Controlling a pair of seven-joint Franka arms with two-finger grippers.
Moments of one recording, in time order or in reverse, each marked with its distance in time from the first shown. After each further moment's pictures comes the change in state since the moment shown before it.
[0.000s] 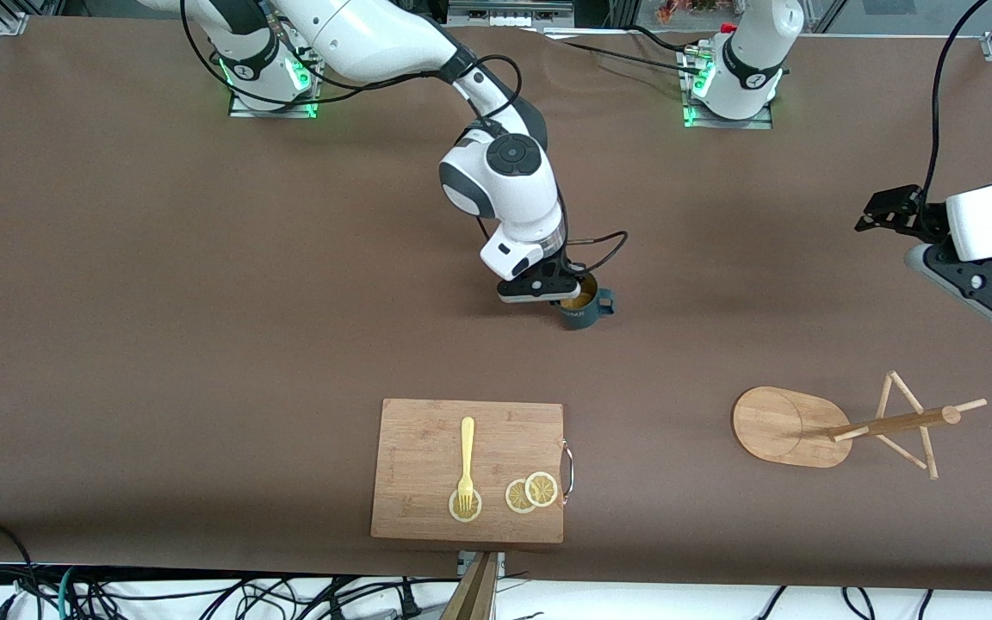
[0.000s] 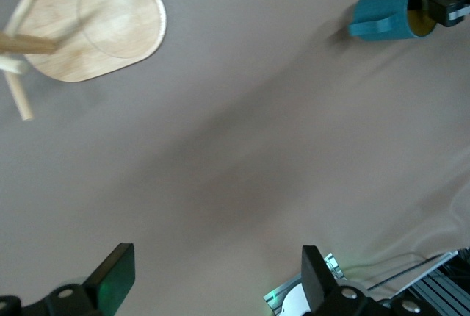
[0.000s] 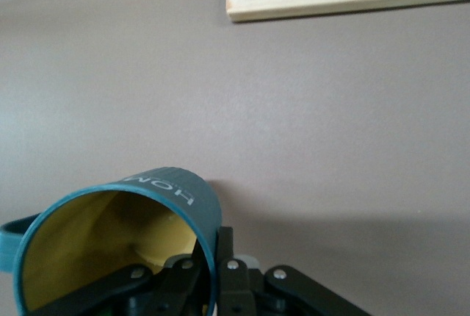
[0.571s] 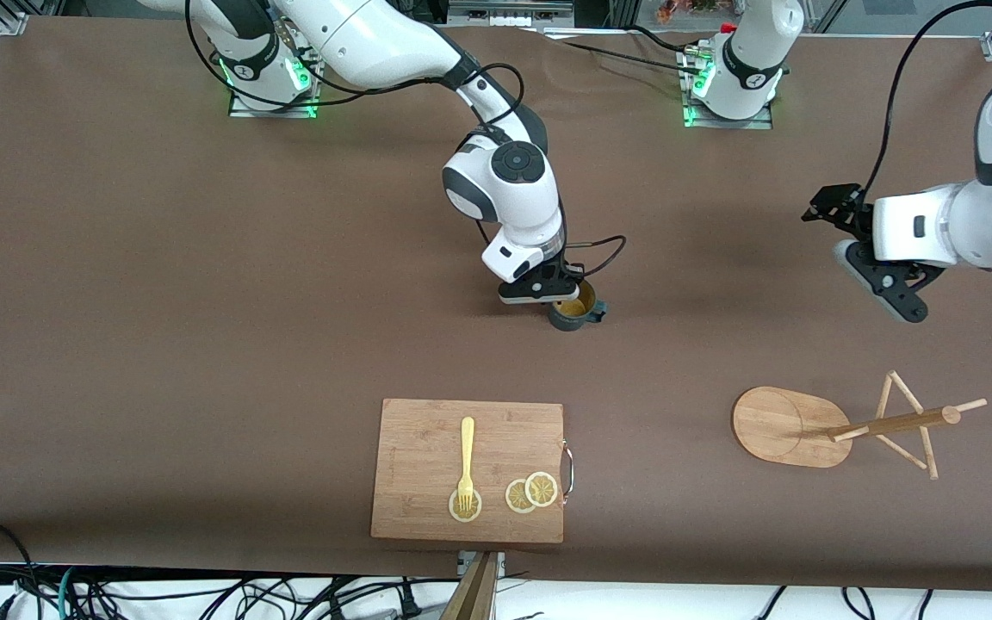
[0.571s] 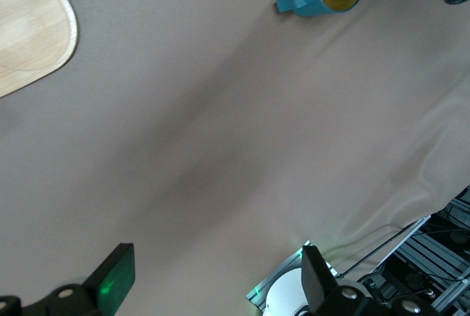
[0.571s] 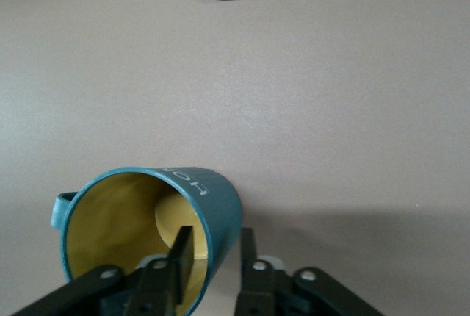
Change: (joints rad) left arm -0.014 0.001 -0.072 -0.098 -0.038 0.015 0.046; right arm 0.004 0.021 -0.009 -0.003 -0.002 -0.004 0.000
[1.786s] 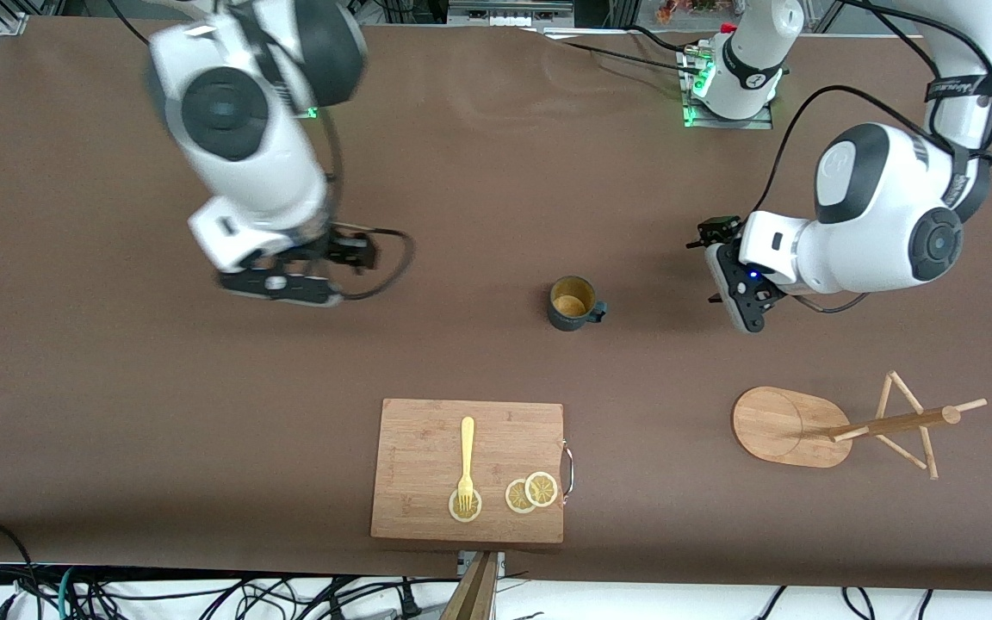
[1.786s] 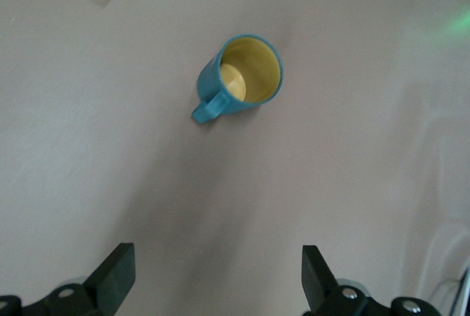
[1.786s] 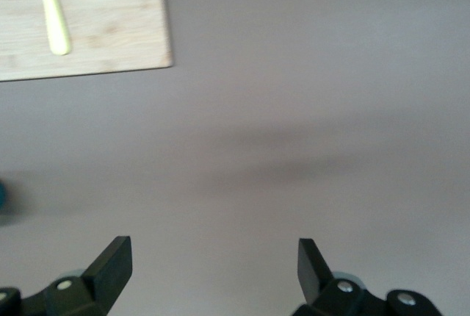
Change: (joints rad) left arm -0.009 0.014 -0.154 -0.338 -0.246 0.499 0.354; right arm -0.274 -0.505 -0.226 0.041 0.092 -0.942 -0.469
